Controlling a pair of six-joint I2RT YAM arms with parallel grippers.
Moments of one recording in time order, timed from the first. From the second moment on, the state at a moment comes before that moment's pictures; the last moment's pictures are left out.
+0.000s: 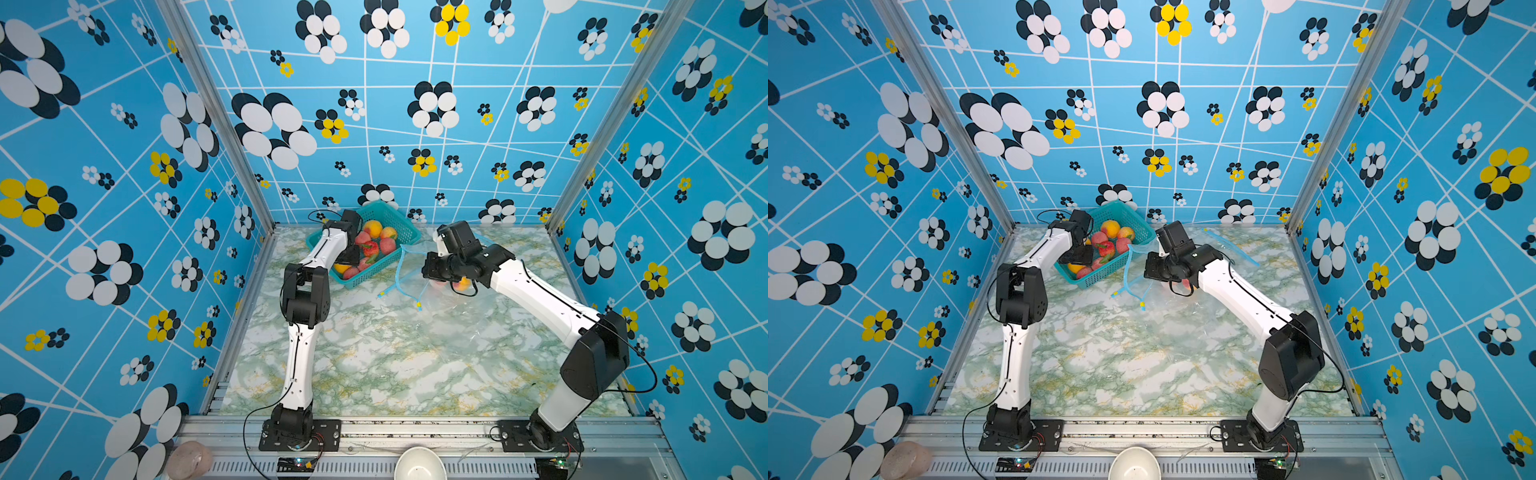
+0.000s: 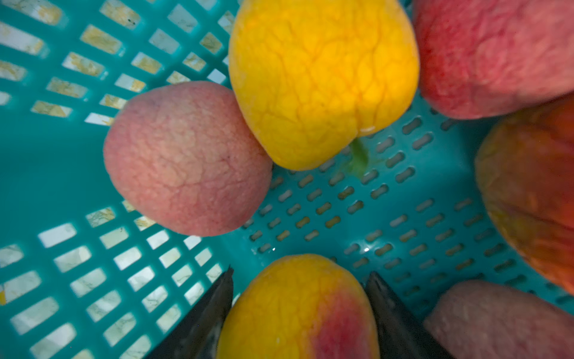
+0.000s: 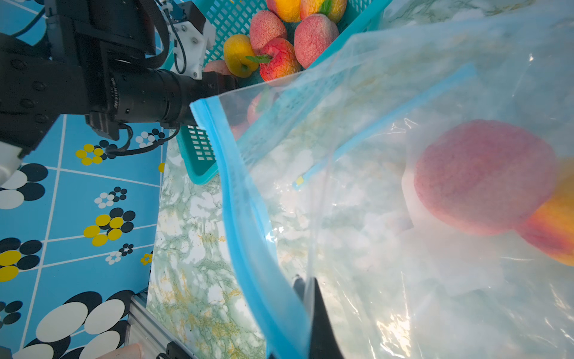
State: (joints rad) left arm -0.17 2.40 2.14 -0.99 -0.21 -0.18; right arm 0.61 1.70 1.56 -0.68 -0.14 0.62
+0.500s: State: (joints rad) left arm -0.14 1.96 1.97 -0.79 0.18 -0.37; right arm 0.60 1.70 1.56 -0.68 -0.13 0.62
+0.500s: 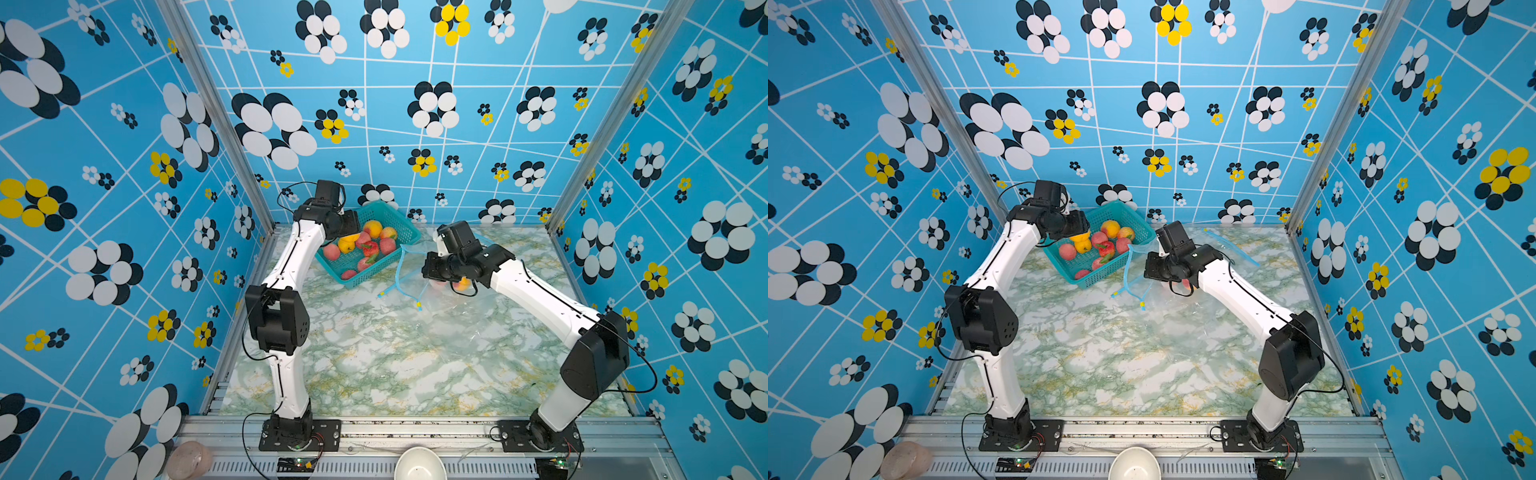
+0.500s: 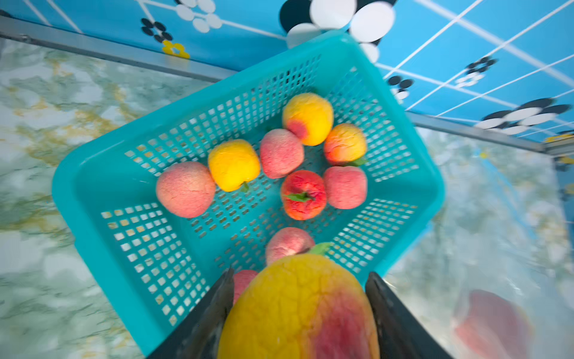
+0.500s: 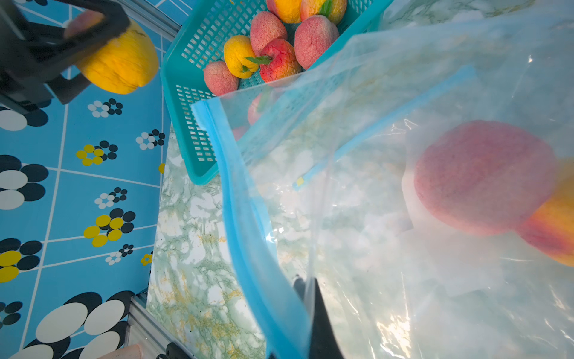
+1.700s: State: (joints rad) left arm -0.49 1.67 1.41 -0.30 0.49 -0.77; right arm 0.54 1.69 1.63 -0.68 -0.16 0.64
